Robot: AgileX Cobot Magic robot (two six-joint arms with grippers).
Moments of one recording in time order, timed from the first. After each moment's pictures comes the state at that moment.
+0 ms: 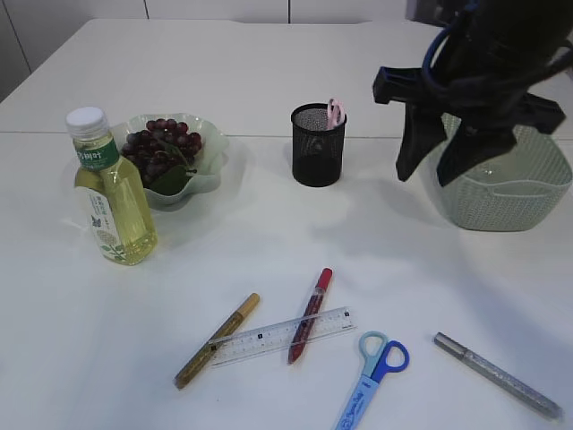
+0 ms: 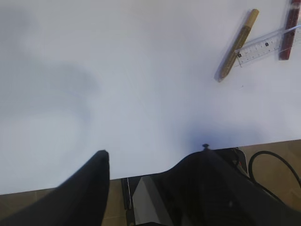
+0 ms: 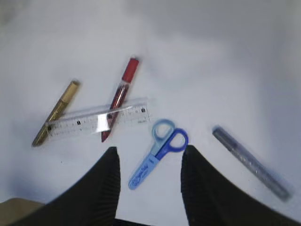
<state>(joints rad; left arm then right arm) -0.22 0.89 -0.92 -0.10 1.24 -0.15 0.34 1.68 -1.51 0.18 1.24 0.28</state>
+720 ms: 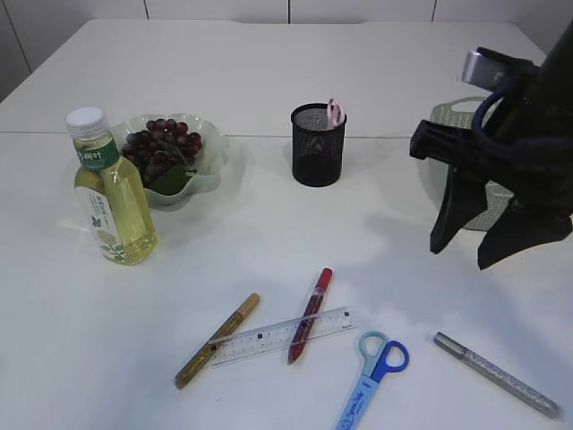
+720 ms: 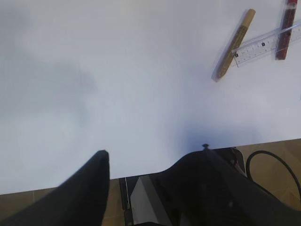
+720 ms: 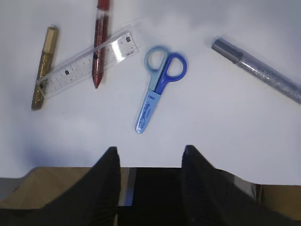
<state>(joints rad) -0.22 0.89 -0.92 -0.11 1.24 -0.15 0.34 1.49 -1.22 0.27 1.24 0.48</state>
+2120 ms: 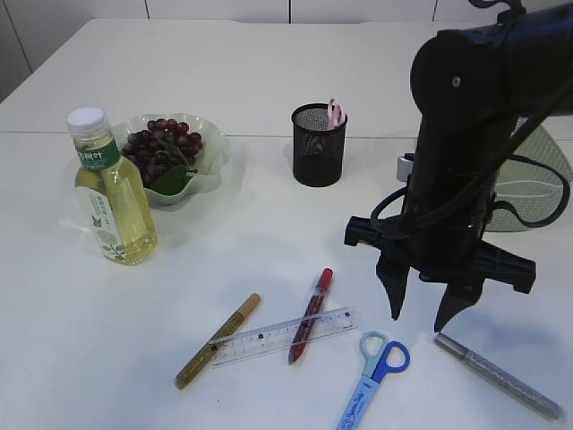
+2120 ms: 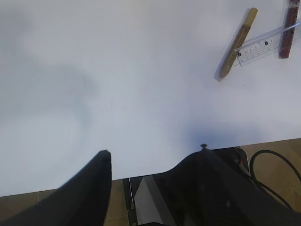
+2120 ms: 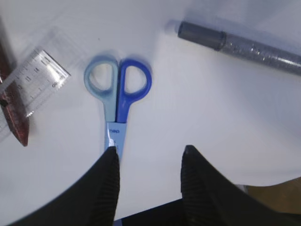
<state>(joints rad) -0.22 0.89 -0.92 -0.11 1.24 -0.14 0.50 1.79 -1.24 0.09 1.17 0.89</state>
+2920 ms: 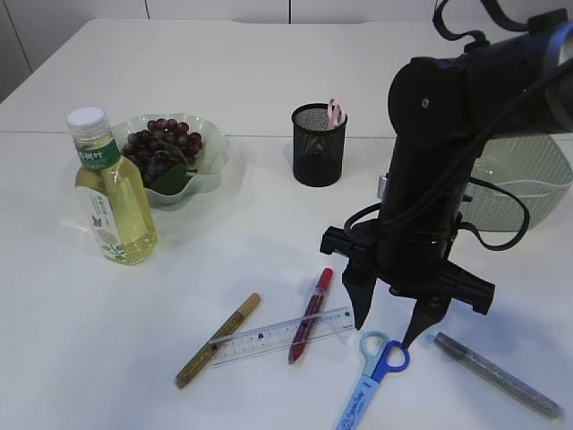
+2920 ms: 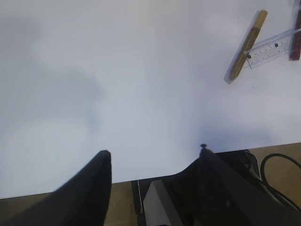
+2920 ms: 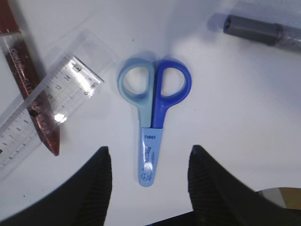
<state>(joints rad) -0.22 0.88 -0.92 -0.07 1.24 -0.14 0.50 1.88 -1.26 0.18 1.11 0.91</state>
